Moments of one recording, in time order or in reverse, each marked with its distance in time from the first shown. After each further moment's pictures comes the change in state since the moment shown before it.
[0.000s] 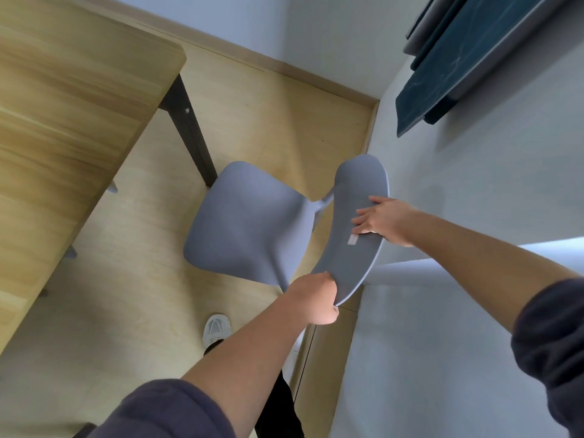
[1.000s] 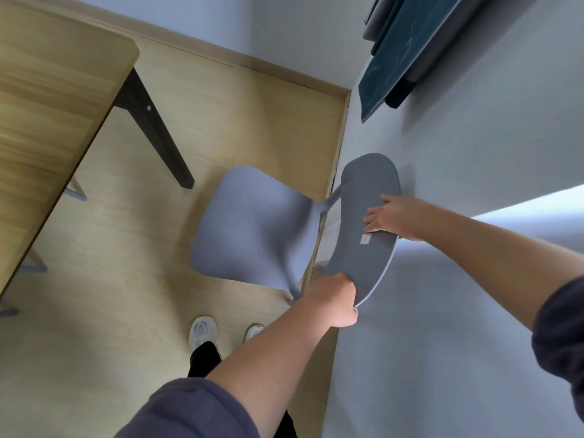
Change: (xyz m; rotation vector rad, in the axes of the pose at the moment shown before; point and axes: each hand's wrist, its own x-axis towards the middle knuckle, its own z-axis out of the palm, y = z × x) left_hand 0.018 0.073 0.026 -0.037 -0.063 0.031; right_hand -0.063 0.006 0.031 -0.124 -0.235 0.032
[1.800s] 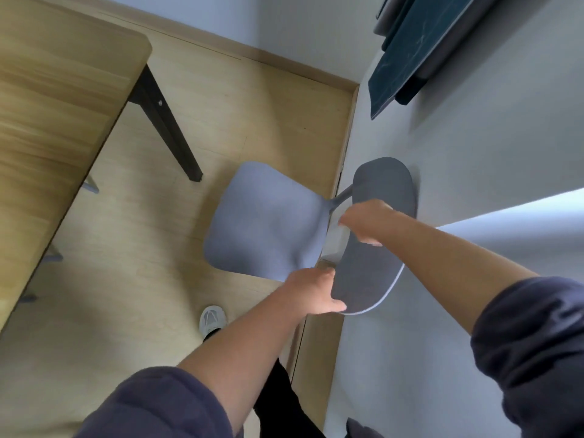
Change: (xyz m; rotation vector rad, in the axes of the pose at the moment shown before) left_hand -0.016 -0.040 -0.013 0.038 -0.041 -0.043; right_hand 0.030 -0.040 -0.047 0.411 0.075 0.200
